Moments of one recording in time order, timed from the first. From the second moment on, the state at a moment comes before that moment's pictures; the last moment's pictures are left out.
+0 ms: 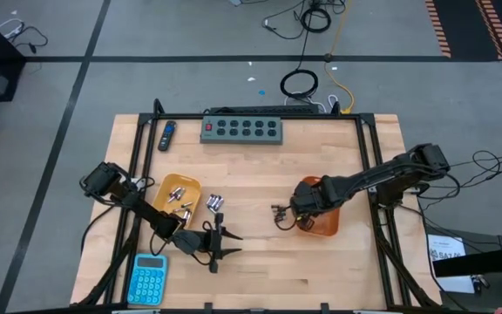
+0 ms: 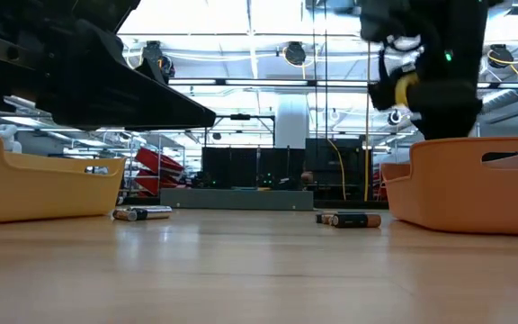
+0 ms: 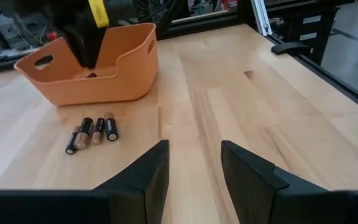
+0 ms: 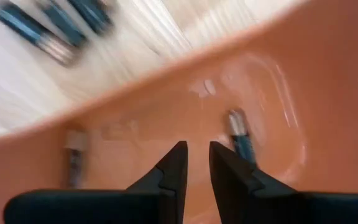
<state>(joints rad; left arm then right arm) -0.58 1.83 0.58 0.93 -0.48 0.02 0.22 1.57 0.99 -0.93 0.18 0.85</state>
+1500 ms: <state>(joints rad) -0.62 1.79 0.59 0.93 -0.43 0.05 0.21 2.15 1.59 -1.04 0.06 0.15</state>
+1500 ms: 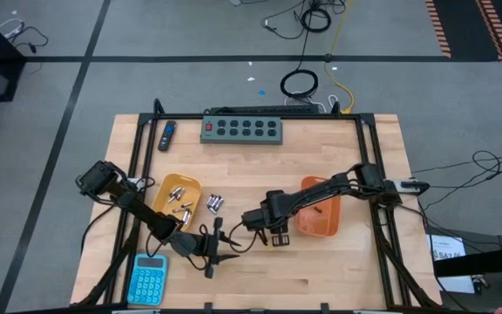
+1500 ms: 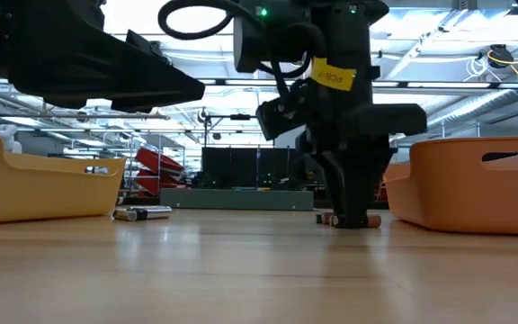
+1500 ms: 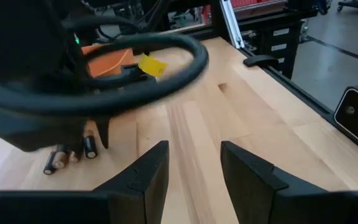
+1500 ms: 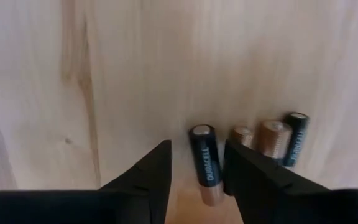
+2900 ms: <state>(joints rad) -0.64 1.79 0.59 0.93 -0.58 0.19 0.20 1.71 1.33 -1.18 0.13 0.47</state>
